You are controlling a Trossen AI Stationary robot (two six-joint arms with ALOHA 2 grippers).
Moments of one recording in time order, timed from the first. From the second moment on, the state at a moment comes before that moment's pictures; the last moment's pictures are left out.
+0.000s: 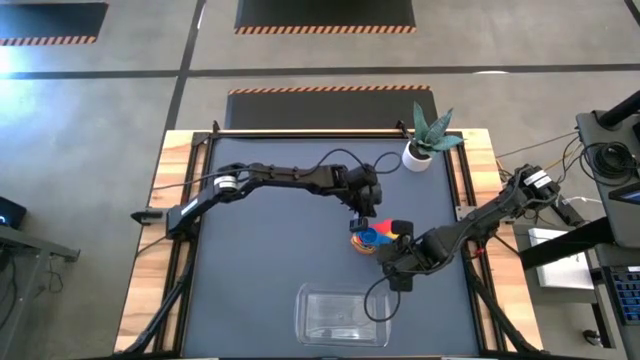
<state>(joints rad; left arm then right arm) 0.16 2.34 1.90 -0.40 0.31 0.12 0.49 1.50 1.00 -0.82 0.29 0.51</state>
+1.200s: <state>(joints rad) 0.15 2.34 1.90 -0.42 0.39 0.15 0.50 1.50 1.00 -0.80 0.29 0.50</state>
